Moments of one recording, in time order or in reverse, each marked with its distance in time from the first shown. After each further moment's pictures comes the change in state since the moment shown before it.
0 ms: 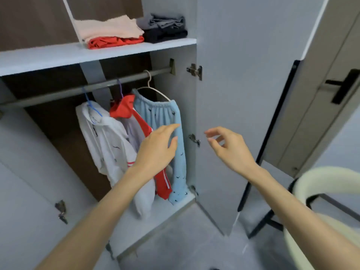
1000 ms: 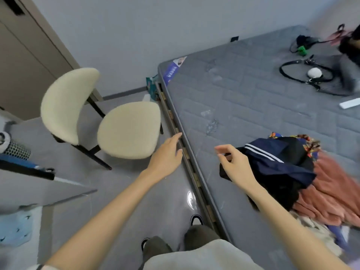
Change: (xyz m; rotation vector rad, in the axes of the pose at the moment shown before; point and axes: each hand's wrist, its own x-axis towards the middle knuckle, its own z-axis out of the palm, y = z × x) left_hand -0.384 0.491 0.297 -0.304 -1.106 0.806; right_hand -0.714 0.121 -0.230 -0.058 0.812 1.253
